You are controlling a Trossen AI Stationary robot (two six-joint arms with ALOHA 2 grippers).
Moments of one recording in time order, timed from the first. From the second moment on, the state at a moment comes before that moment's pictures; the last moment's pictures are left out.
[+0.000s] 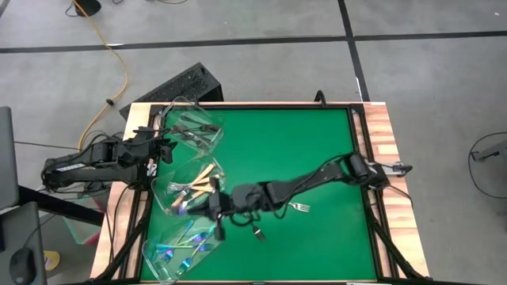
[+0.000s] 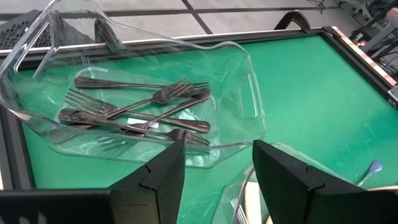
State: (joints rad) left arm 0.14 0.32 0.58 -0.96 -0.56 -0.83; right arm 0.29 2.21 1.89 0.29 0.10 0.06
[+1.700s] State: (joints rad) left arm 0.14 0.32 0.58 -0.96 -0.56 -0.83; right arm 0.31 2.61 2.35 -0.08 -0.06 -0.08
